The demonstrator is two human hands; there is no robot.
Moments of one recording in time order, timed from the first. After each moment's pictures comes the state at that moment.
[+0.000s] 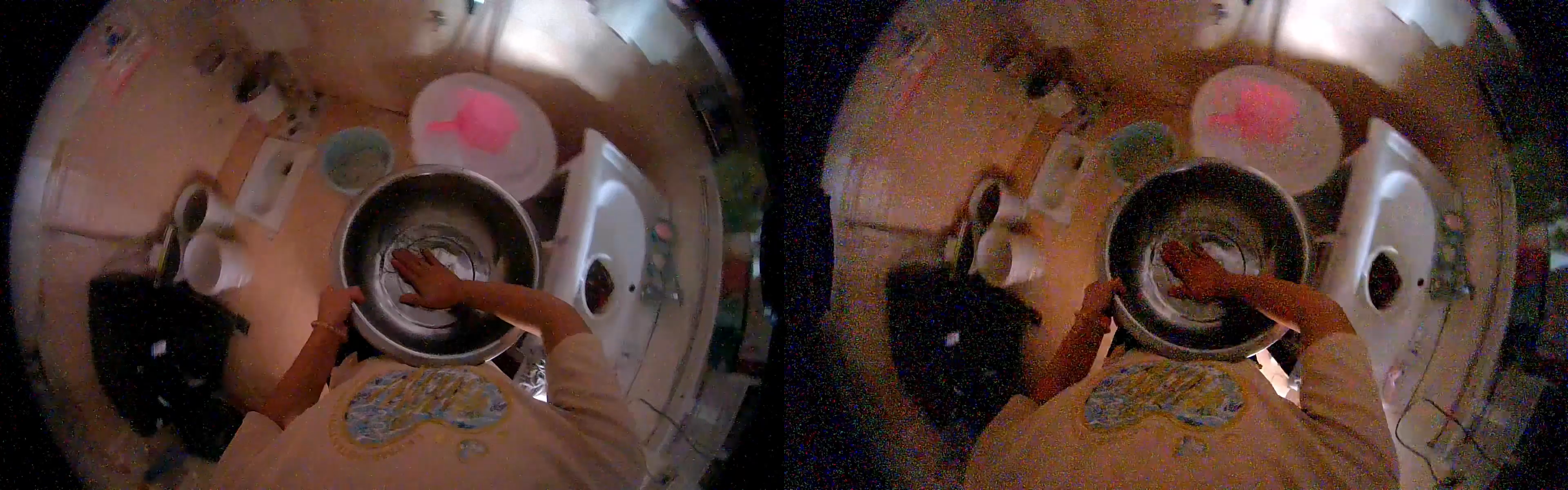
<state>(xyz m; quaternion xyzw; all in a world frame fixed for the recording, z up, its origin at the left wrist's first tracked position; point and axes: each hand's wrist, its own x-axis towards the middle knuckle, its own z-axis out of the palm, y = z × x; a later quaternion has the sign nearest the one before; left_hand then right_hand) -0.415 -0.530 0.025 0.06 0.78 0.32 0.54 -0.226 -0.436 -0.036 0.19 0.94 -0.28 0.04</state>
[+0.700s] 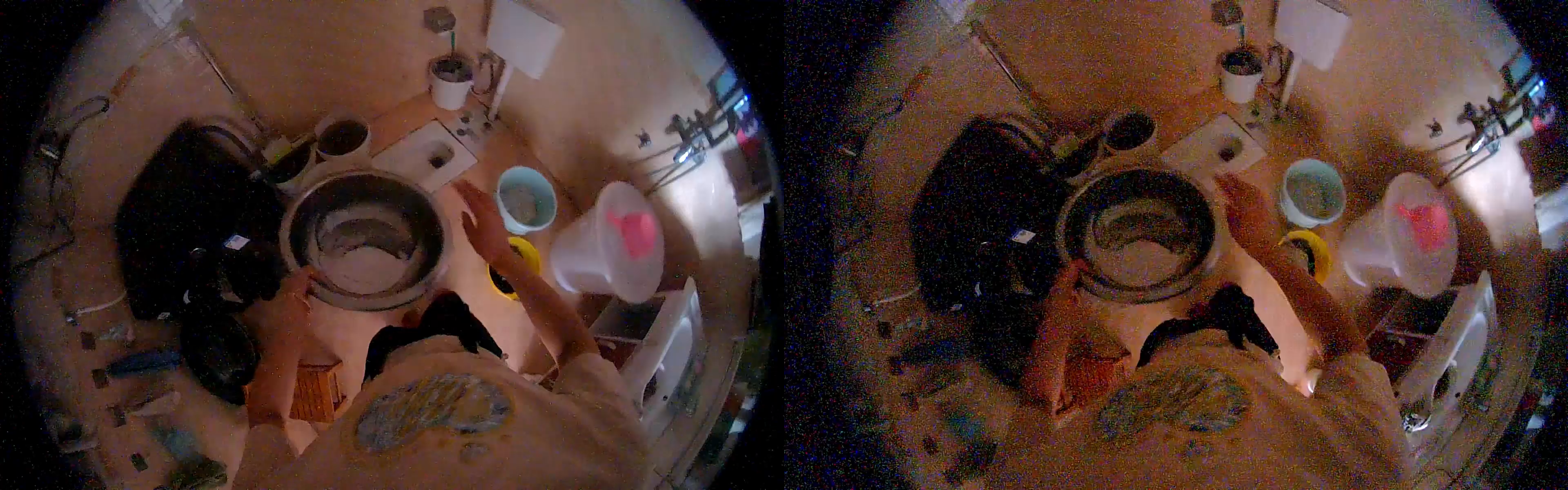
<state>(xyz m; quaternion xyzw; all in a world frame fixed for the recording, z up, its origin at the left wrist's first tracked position) -0.847 -0.823 -0.006 -0.20 0.83 0.38 0.35 -0.653 -0.528 0.022 0.15 0.93 -0.19 -0.27</state>
